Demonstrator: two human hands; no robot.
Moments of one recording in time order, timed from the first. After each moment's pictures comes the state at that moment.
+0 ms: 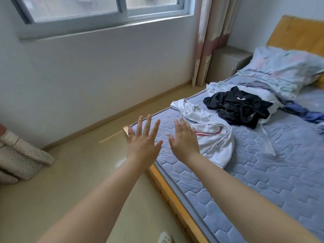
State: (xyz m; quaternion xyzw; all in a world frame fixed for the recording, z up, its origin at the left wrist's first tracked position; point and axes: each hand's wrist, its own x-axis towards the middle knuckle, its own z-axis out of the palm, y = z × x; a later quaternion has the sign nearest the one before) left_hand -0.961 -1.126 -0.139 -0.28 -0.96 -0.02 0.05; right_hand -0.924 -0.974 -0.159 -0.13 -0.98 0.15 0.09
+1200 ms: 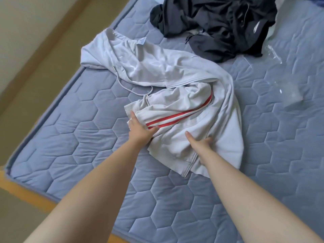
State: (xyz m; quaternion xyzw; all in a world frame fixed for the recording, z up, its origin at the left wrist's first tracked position) left_hand -1.298 -0.753 -0.584 -0.12 -0.84 -0.33 -0.42; right_hand -1.115 -0.654 -0.594 -0.75 -0.44 0.50 -0.02
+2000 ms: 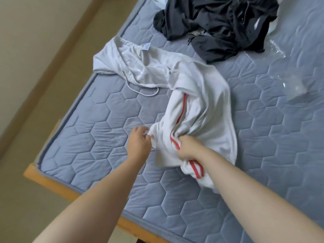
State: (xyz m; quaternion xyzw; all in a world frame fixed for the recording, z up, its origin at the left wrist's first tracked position) left_hand -1.277 -0.805 -0.537 -0.20 -0.90 -0.27 -0.28; right_hand -1.147 -0.693 -0.504 -0.37 -0.80 0.37 -0.30
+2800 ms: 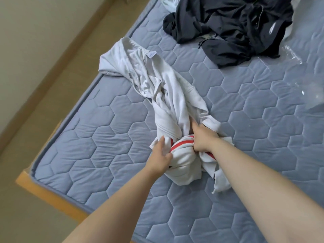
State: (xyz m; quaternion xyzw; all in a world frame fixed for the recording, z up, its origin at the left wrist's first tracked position) left_hand -1.261 -0.811 -0.582 -0.22 -0.78 -0.31 -0.51; right_hand -1.162 -0.635 -0.578 -0.37 -0.85 0.24 -0.27
